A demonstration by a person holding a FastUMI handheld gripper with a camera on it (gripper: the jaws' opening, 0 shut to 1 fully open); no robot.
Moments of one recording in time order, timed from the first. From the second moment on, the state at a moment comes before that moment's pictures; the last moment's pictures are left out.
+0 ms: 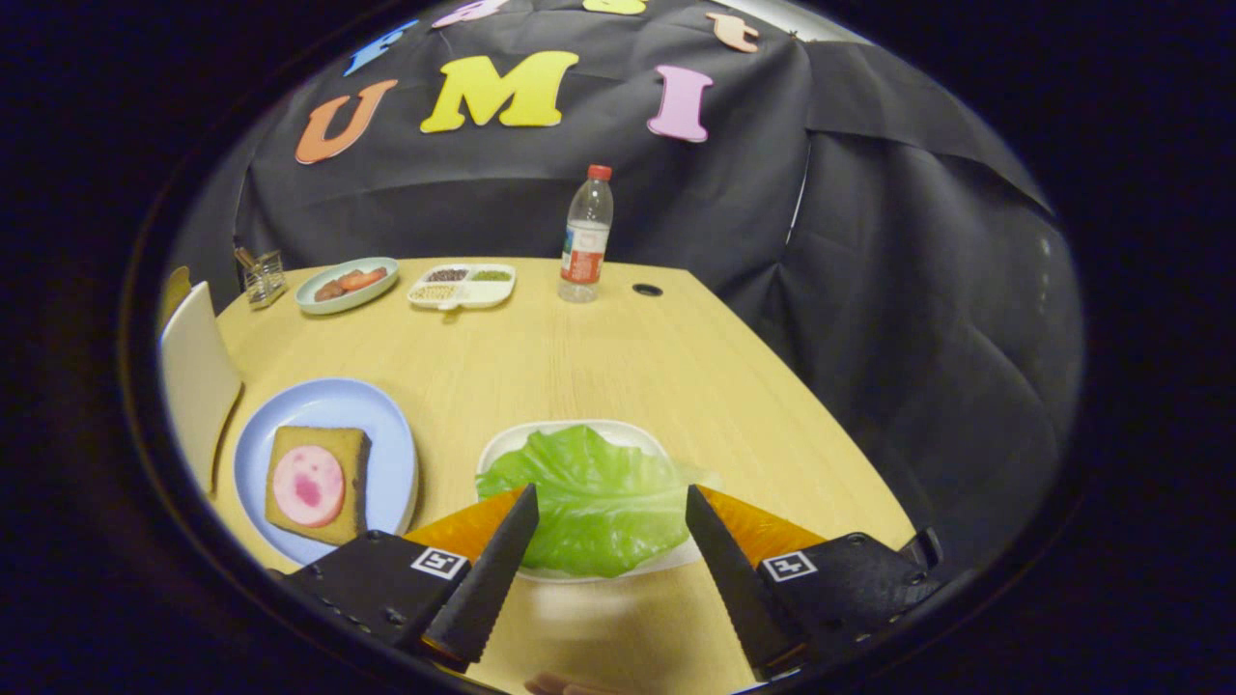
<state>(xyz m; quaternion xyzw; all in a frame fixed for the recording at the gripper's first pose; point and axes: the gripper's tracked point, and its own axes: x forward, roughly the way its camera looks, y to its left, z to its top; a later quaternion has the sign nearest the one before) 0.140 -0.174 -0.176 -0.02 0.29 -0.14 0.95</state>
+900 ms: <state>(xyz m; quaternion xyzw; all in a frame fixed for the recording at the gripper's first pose) 0.155 -0.152 -0.209 0.06 0.32 -0.09 0.94</state>
